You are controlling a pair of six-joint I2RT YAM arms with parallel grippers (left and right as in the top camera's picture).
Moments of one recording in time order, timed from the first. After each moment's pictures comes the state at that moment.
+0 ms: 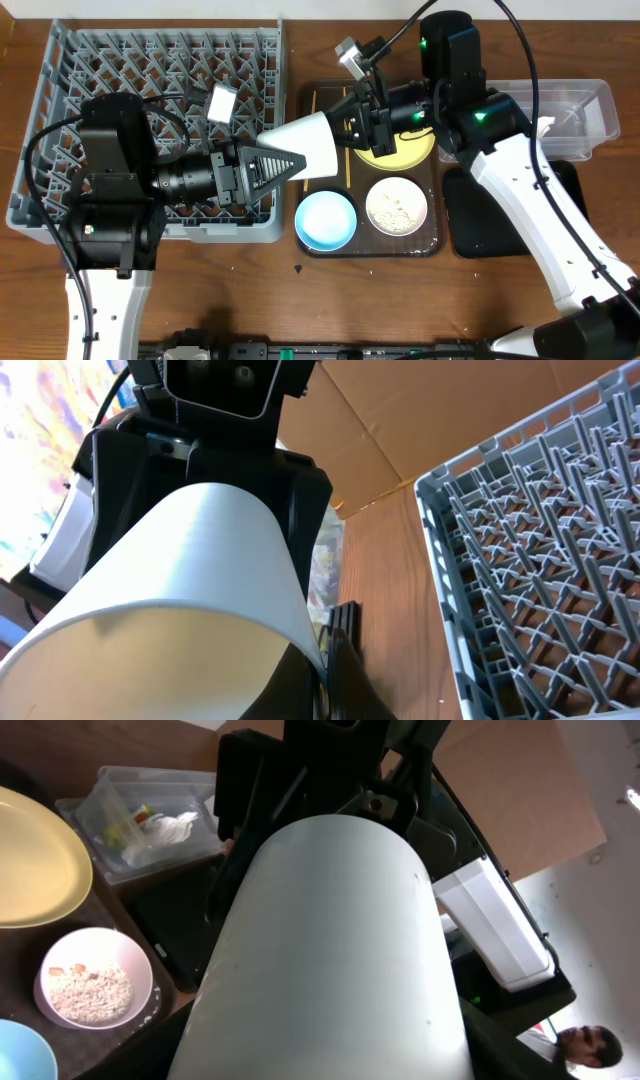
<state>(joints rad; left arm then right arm) -0.03 1.08 1.23 -0.66 1.27 -0.48 0.42 1.63 1.54 -0.42 -1.36 0.20</state>
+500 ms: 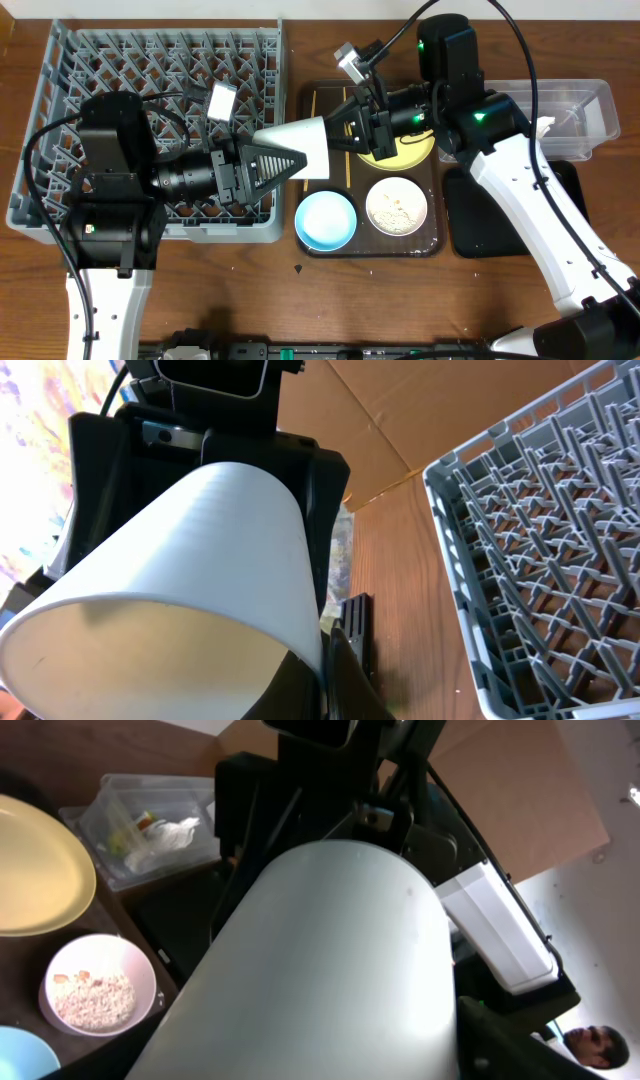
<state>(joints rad) -0.03 1.09 1.23 -0.63 1.27 -0.49 0.43 1.63 1.54 -0.46 -1.38 0.20</state>
